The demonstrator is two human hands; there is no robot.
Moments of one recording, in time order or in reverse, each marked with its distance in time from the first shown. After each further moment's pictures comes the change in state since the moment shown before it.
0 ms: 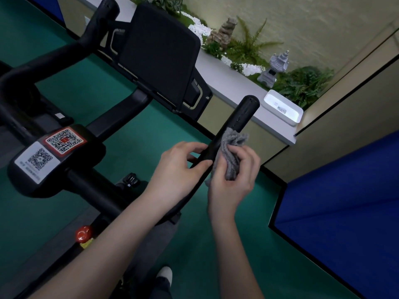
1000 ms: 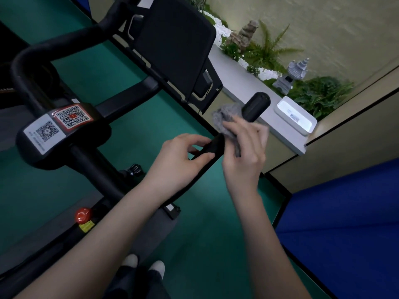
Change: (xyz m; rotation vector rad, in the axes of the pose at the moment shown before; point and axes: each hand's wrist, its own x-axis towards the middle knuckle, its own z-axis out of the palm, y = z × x) left_hand -0.006 0.001 0.003 -0.032 0.054 -0.048; right_hand 0.051 0.013 -0.002 -0.069 -0.348 -0.470
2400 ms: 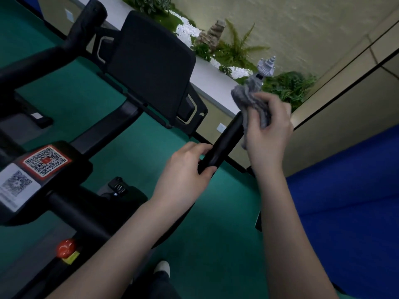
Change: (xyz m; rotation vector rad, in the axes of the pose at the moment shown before) left_hand 0.030 0.014 0.007 0.144 -0.077 0.176; right_hand 0.085 0.013 -0.018 -0.025 0.020 0.336
